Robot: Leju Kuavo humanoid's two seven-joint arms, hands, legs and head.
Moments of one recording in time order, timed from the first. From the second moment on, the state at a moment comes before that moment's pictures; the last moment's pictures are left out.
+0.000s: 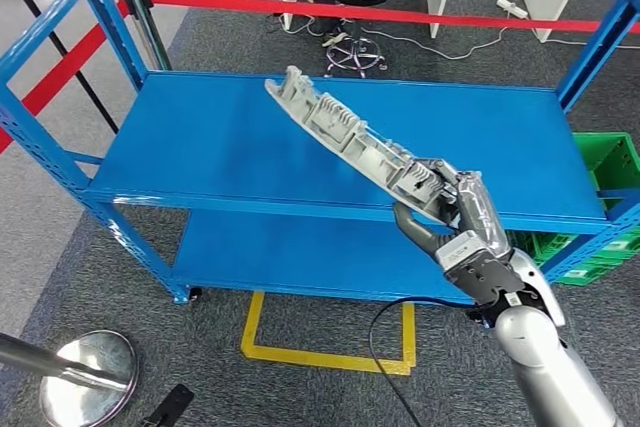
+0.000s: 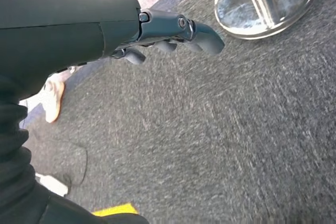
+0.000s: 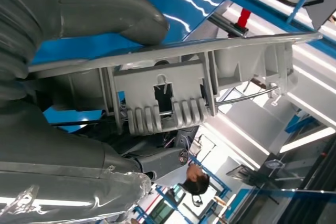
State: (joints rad) left arm -0.05 -0.12 0.77 -0.19 -1.31 0.31 -0.10; right arm -0.28 -0.22 0.38 -1.49 0.33 -0.05 -0.34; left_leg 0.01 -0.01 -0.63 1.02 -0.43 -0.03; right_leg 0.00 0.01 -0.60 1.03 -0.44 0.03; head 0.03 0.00
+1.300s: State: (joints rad) left arm -0.06 -0.13 0.79 -0.19 -1.30 0.31 -0.11; right arm -0.26 -0.22 0.38 -1.50 0.32 -0.06 -0.34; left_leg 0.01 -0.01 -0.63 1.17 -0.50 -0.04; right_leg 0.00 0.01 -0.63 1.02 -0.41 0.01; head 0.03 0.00
